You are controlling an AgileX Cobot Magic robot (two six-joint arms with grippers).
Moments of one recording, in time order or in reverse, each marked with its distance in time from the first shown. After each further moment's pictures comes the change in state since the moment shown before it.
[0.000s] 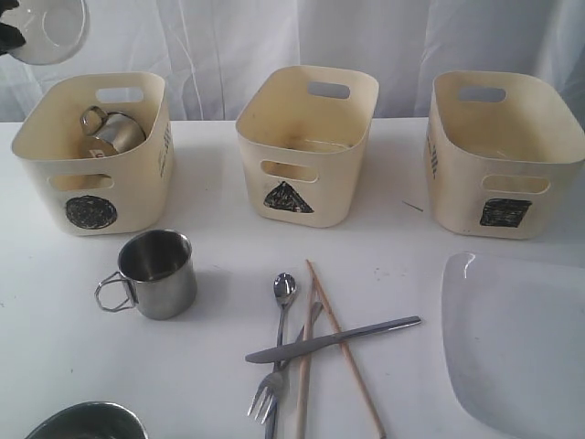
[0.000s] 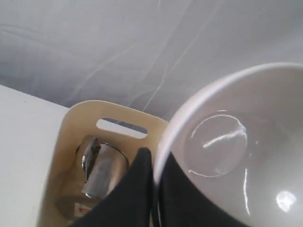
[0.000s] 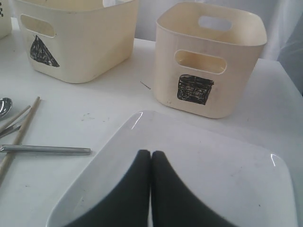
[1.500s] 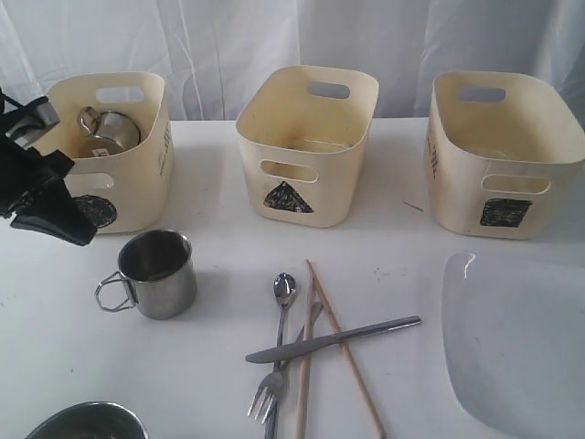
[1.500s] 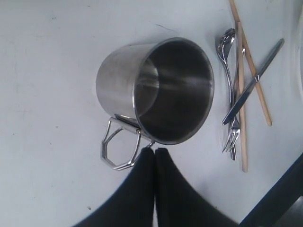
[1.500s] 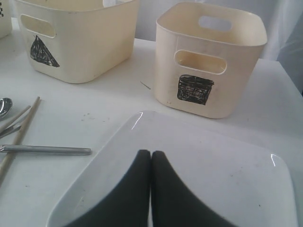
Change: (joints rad) left arm -0.070 0.097 0.014 0.907 0.871 -0.500; right arm 0.000 0.000 0.000 0.000 0.000 0.000
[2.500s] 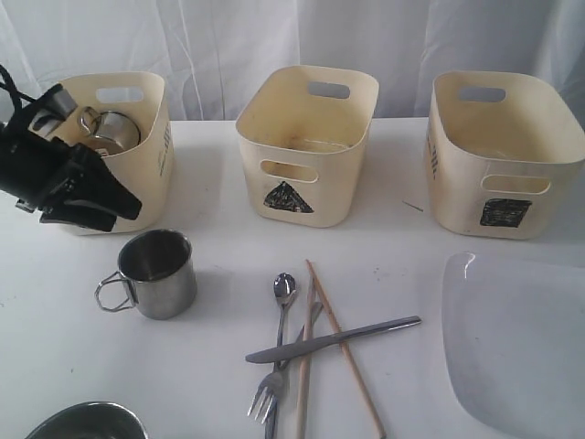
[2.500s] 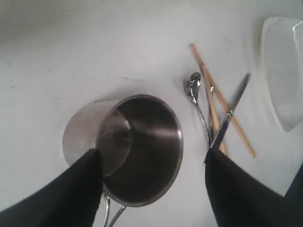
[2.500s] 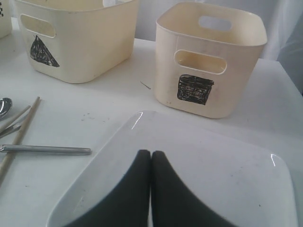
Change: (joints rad) left arm -0.038 0.004 0.046 -0.189 -0.115 0.170; right arm 0.000 0.000 0.000 0.000 0.000 0.000
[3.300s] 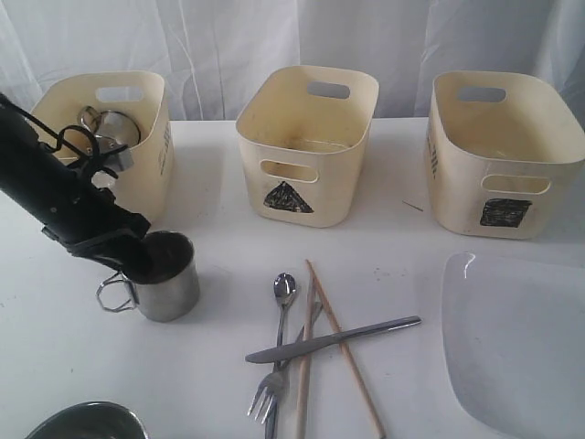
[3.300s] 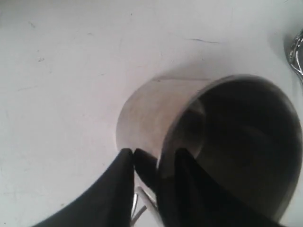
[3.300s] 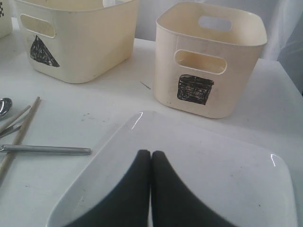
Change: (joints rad) left arm -0.167 0.091 0.017 0.278 -0.221 -0.148; right arm 0.000 0.000 0.000 0.000 0.000 0.000
